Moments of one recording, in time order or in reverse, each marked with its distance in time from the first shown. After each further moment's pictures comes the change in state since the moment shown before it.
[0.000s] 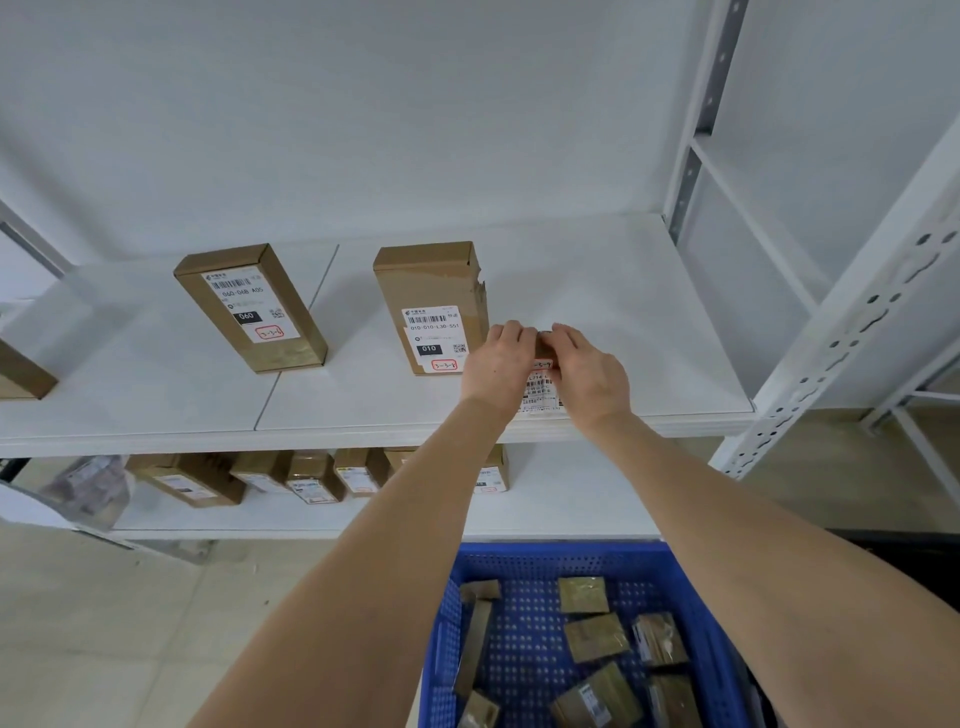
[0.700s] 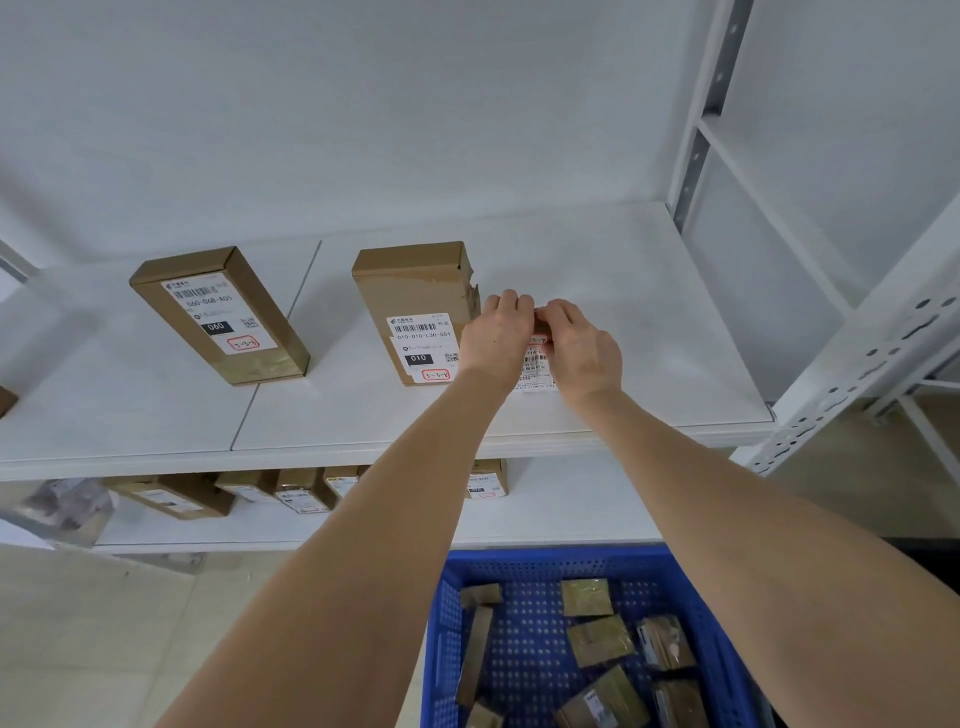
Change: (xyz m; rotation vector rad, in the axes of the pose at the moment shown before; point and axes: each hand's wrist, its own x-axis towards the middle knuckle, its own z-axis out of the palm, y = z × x) left_hand 0.054 -0.009 0.005 0.050 -0.029 -0.022; right_hand 0.049 0.002 0.013 0.029 0.034 0.071
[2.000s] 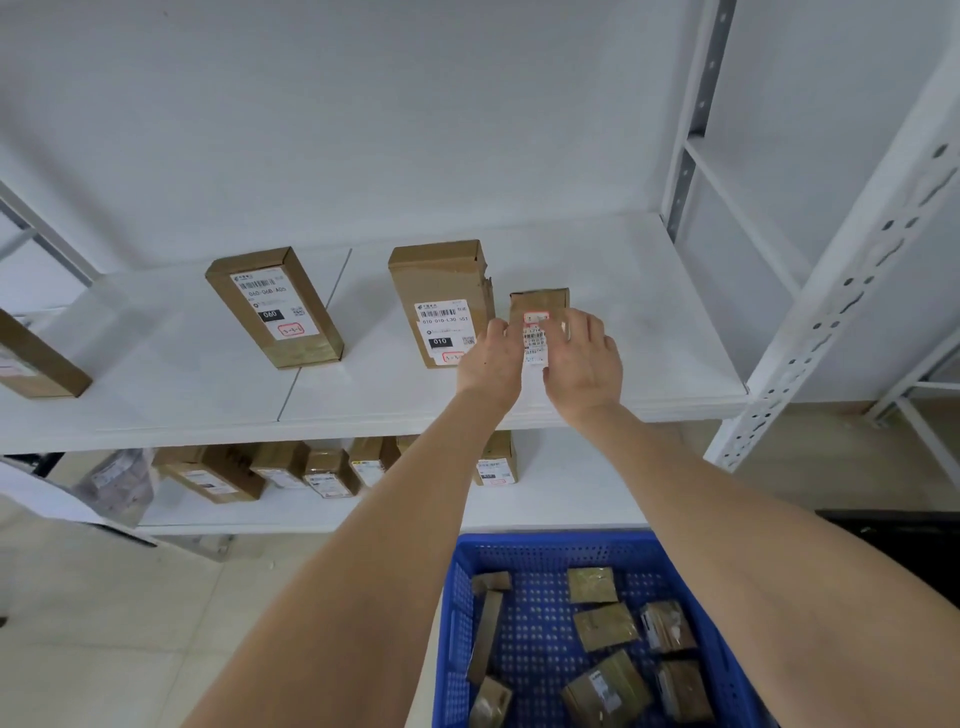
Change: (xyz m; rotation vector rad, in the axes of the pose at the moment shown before) left_hand -0.080 0.006 -0.026 -0.150 -0.120 -0.128; right_hand -0.073 -0.029 -0.034 -0.155 -0.003 -0.018
